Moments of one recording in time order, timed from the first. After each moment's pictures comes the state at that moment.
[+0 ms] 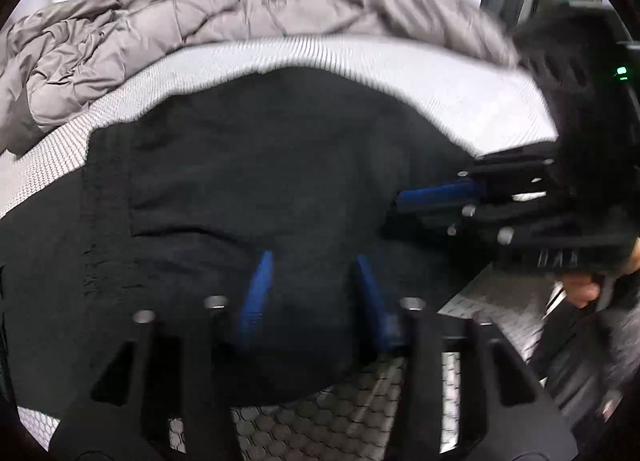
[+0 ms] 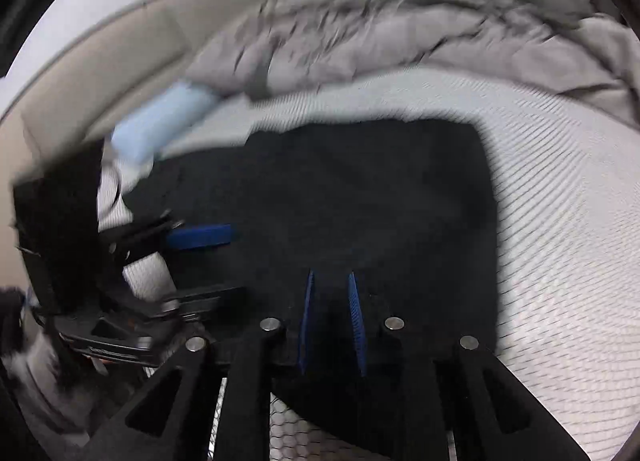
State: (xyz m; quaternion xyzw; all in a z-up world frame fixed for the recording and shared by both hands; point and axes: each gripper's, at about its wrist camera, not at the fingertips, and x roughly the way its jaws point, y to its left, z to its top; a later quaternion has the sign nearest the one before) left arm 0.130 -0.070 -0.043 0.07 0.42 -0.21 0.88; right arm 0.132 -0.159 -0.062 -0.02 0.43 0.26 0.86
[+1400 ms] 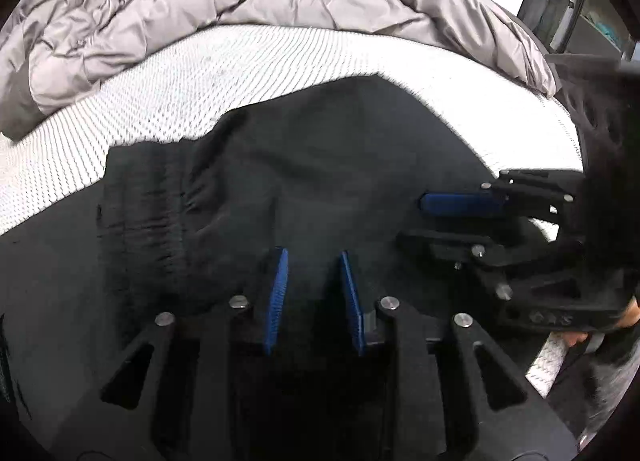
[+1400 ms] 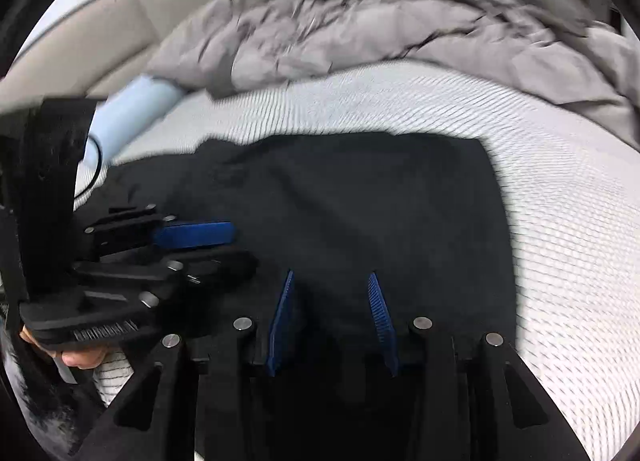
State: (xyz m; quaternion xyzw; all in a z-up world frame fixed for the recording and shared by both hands) left arm 0.222 -0.036 -0.036 0.00 0.46 -0.19 0.87; right arm 0.200 -0.116 -0.066 -0.05 0.44 0.20 0.87
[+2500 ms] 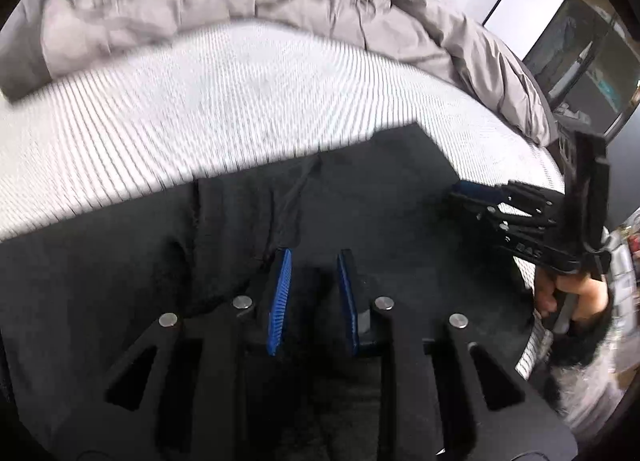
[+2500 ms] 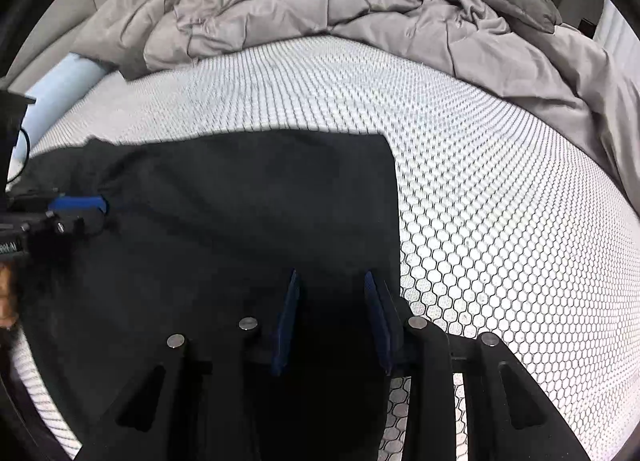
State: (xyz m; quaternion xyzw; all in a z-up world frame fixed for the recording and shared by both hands) left arm 0.259 0.027 -0.007 -0.07 0.45 -0.19 0.87; right arm 0.225 -0.151 -0.048 -0.05 0.44 0.11 0.89
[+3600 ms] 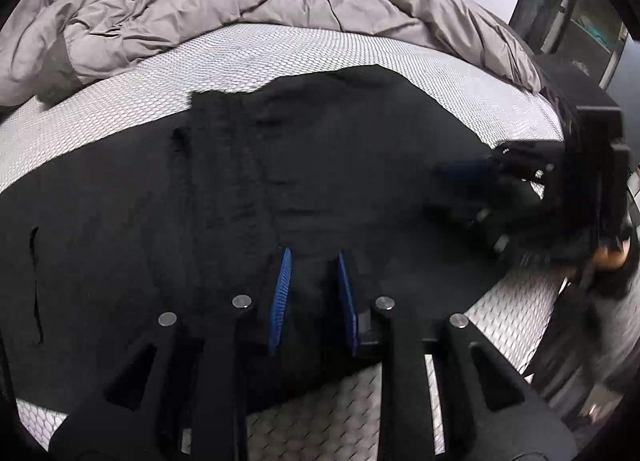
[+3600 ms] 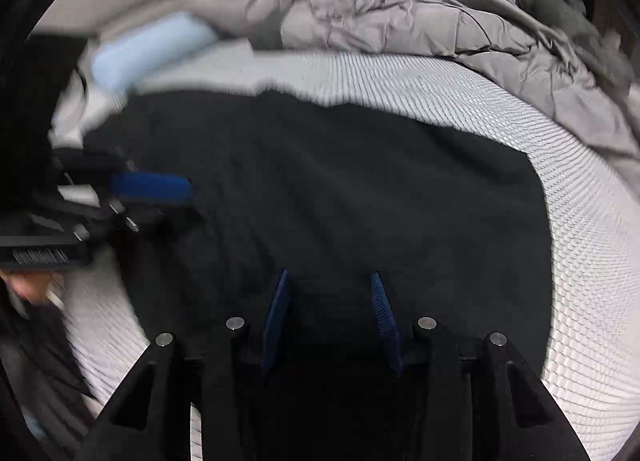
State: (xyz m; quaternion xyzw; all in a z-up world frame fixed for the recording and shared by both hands) left arm 0.136 0.029 -0.027 0.00 0.43 -0.19 0.88; right arm 0.133 -0.086 -0.080 -0.16 0.42 0.21 0.87
